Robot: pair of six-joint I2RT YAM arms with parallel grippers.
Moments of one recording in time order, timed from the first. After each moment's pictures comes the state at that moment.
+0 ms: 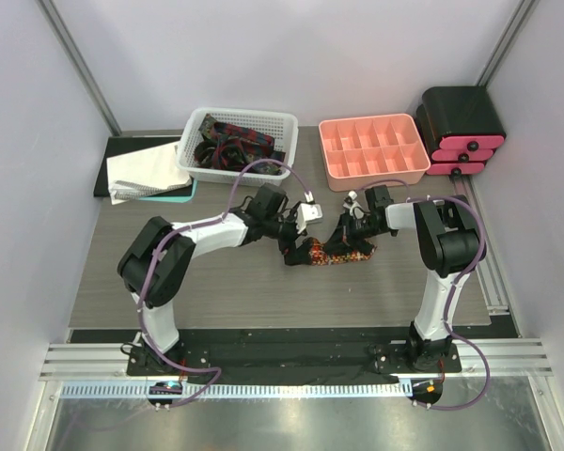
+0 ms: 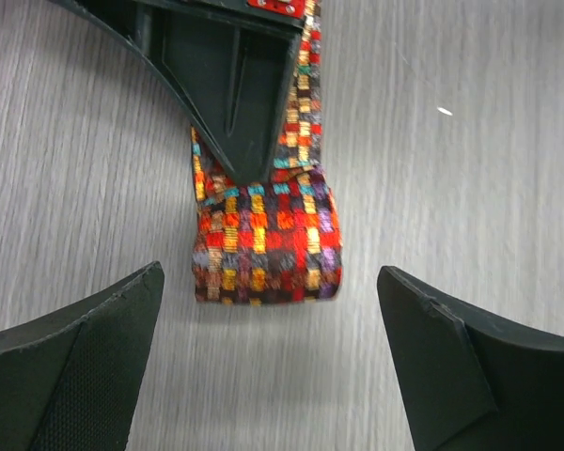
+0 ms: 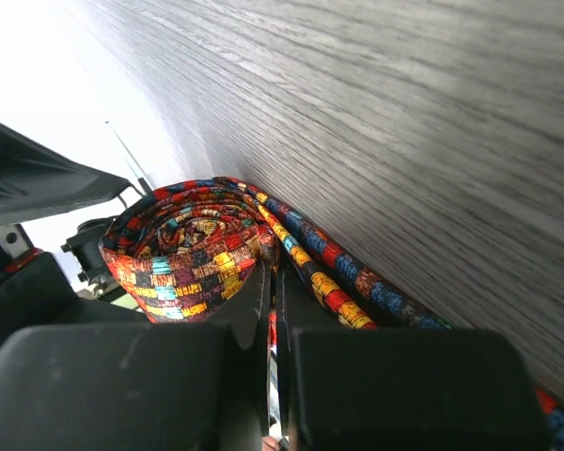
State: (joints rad) left arm -0.68 1.83 1.12 -0.07 0.69 0.42; right arm 0.19 1.96 0.98 -0.23 -0.90 0.47
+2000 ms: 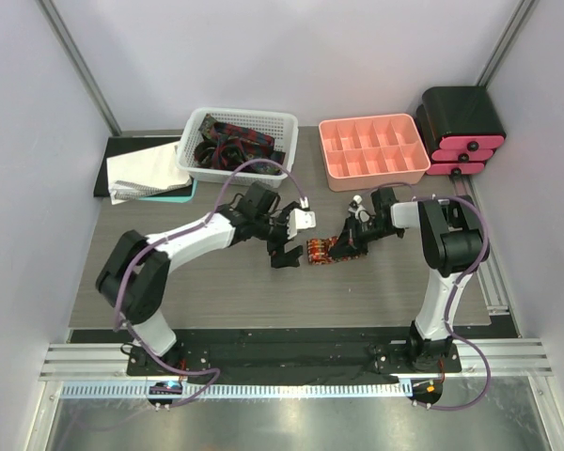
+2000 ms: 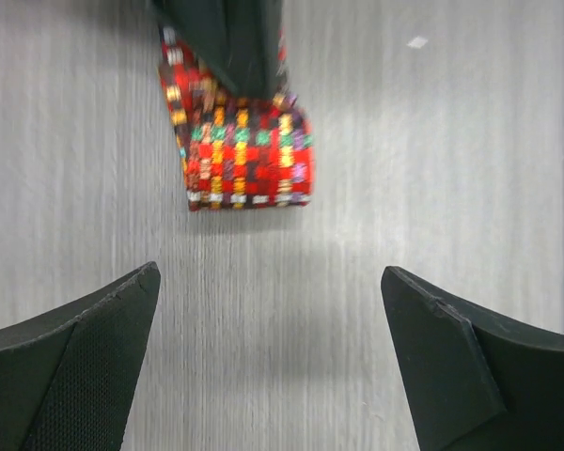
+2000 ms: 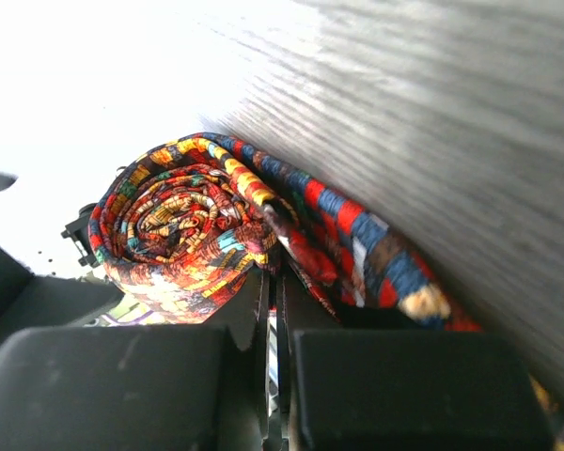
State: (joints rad) left arm -0.68 1.72 1.13 -0.29 0.62 0.63; right arm 0.14 1.95 0.98 -0.36 -0.92 0.38
